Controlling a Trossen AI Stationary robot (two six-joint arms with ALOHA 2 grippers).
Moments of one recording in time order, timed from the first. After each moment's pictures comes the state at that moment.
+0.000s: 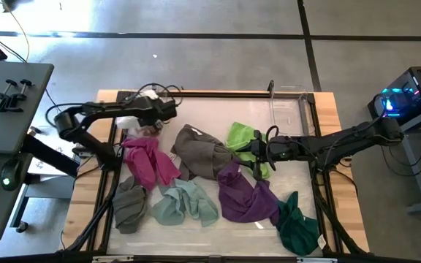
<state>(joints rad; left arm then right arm) 0.52 1.53 0.94 -1.05 -0.77 -0.18 0.12 1.17 0.60 0.18 0.15 0.09</state>
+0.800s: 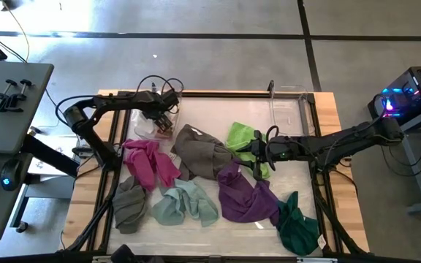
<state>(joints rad) 0.69 1.65 0.94 -0.76 -0.45 -0.06 0.12 1.17 0.60 0.17 0.15 0.10</state>
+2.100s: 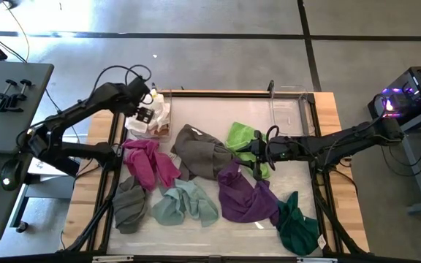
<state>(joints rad) 0.80 1.18 1.01 -1.19 -0.31 -0.36 0.12 1.18 0.60 0.18 0.15 0.12</state>
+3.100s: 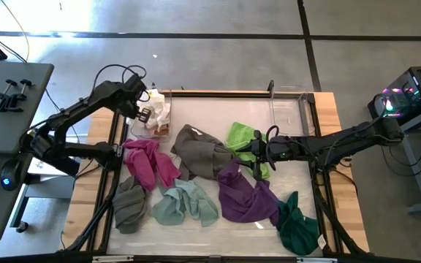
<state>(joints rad) 0.91 1.20 0.96 -1.16 -0.25 -0.29 0.12 1.18 0.60 0.18 0.15 0.10</state>
